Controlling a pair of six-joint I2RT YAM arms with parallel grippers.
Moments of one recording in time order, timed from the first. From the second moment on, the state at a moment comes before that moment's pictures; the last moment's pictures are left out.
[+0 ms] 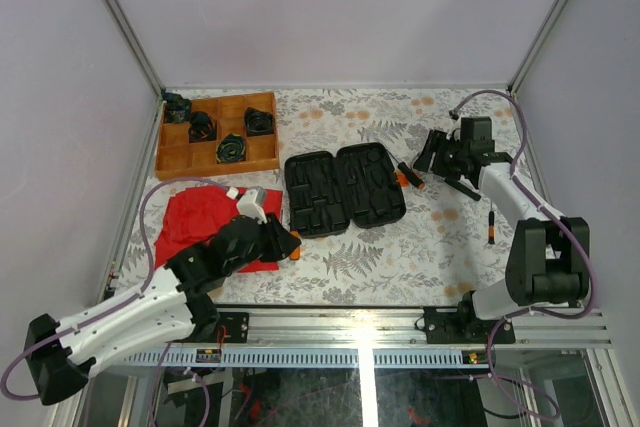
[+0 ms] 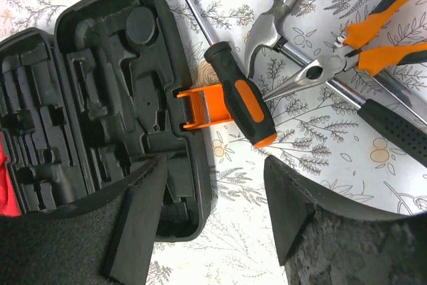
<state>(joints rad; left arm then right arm) -0.90 0.67 0.47 -0.32 -0.16 -0.86 0.05 1.46 0.97 -0.31 -0.27 0.31</state>
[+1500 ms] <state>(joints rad) -0.86 1.23 0.55 -0.37 -0.21 -0.99 0.14 1.89 1.25 -0.46 -0.16 0.18</state>
